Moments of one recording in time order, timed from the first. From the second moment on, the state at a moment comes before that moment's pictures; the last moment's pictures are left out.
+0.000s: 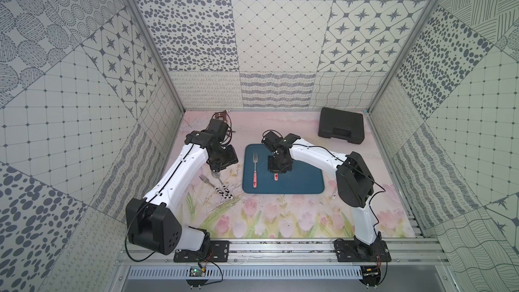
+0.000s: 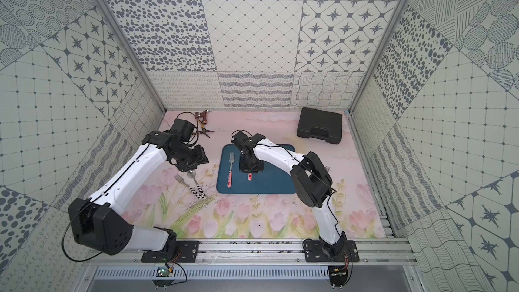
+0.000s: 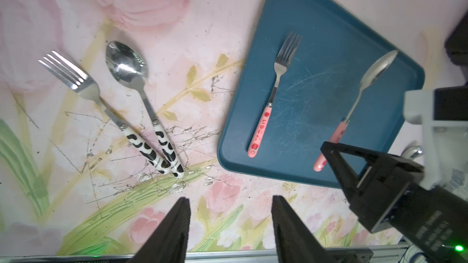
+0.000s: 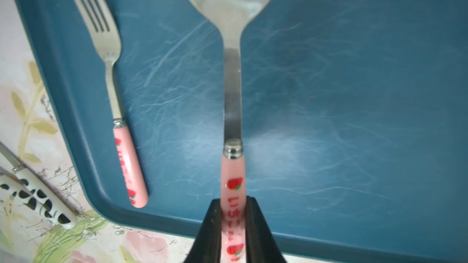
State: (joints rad) left arm -0.20 1.41 1.31 -1.15 0.14 -0.63; right arm 0.83 2.11 1.76 -1.01 0.00 0.78
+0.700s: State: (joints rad) left arm -0.16 1.33 1.23 -1.13 0.16 -0.67; right arm 0.89 2.29 1.96 -1.10 -0.06 0.84
